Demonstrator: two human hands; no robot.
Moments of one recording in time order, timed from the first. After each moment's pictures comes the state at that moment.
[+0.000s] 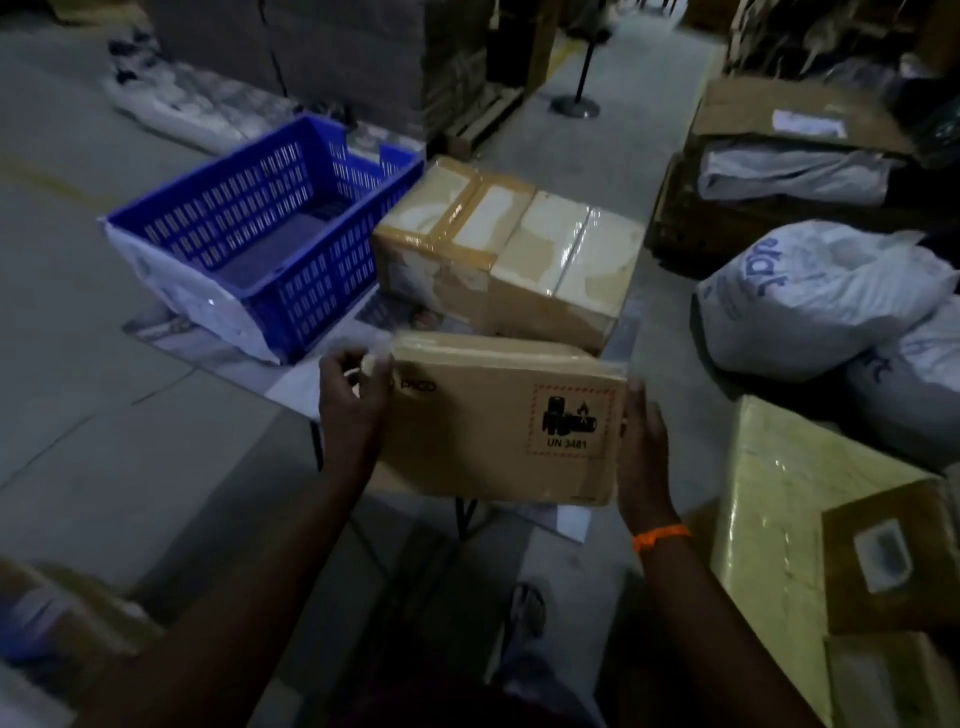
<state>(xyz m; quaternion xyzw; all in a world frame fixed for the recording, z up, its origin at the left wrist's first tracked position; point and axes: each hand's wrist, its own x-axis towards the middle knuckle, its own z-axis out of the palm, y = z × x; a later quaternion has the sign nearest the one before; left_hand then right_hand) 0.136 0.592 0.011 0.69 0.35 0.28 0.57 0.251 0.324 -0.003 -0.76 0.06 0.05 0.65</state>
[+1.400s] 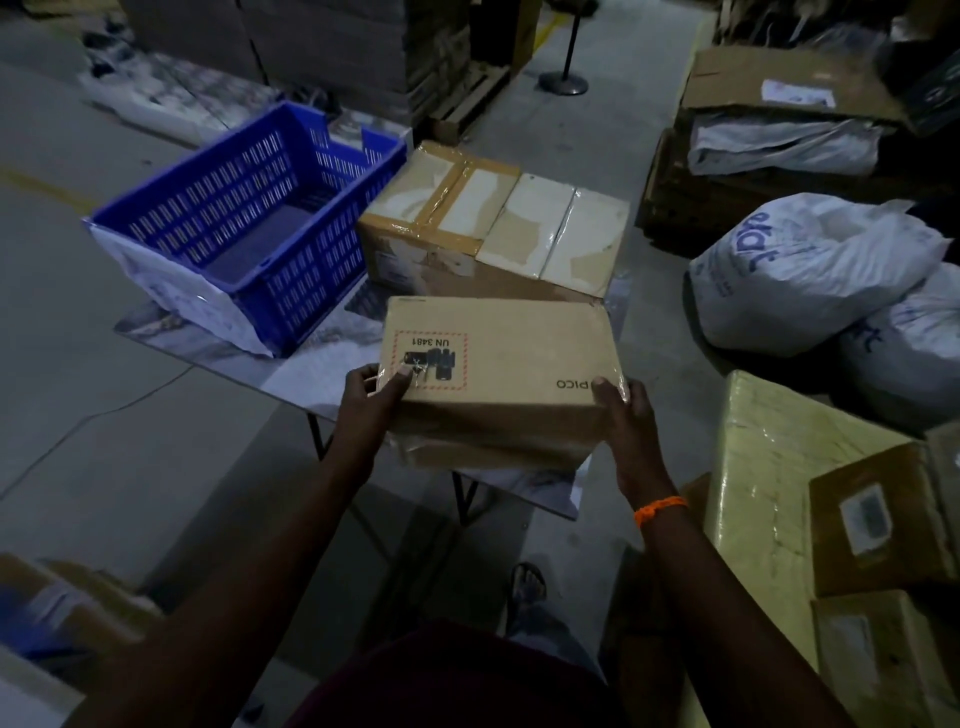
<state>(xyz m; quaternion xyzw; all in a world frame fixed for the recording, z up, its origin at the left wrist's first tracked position) 0.139 0.590 -0.007 0.64 0.34 0.09 0.69 0.272 0.306 -0.024 -0.75 0.06 0.11 0.65</state>
